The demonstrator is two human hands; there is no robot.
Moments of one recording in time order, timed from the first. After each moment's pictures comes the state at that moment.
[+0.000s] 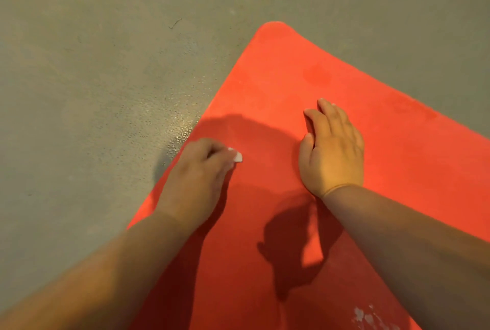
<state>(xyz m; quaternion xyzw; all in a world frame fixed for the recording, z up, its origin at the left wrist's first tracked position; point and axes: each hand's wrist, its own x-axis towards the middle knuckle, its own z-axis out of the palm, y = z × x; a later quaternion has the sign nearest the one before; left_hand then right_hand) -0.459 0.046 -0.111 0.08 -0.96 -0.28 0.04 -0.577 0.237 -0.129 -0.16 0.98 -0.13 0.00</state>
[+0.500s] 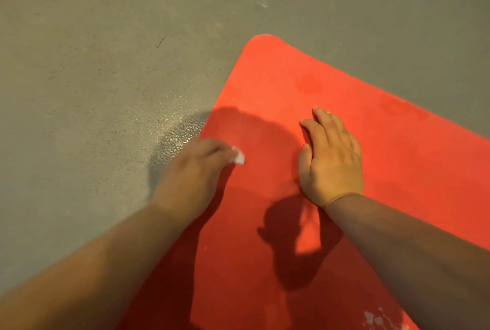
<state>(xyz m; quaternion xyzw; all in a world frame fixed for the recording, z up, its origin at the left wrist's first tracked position) -0.493 0.016 -0.106 -0.01 -0.96 -0.28 0.00 -0.577 0.236 -0.129 -0.16 0.98 -0.12 0.00</state>
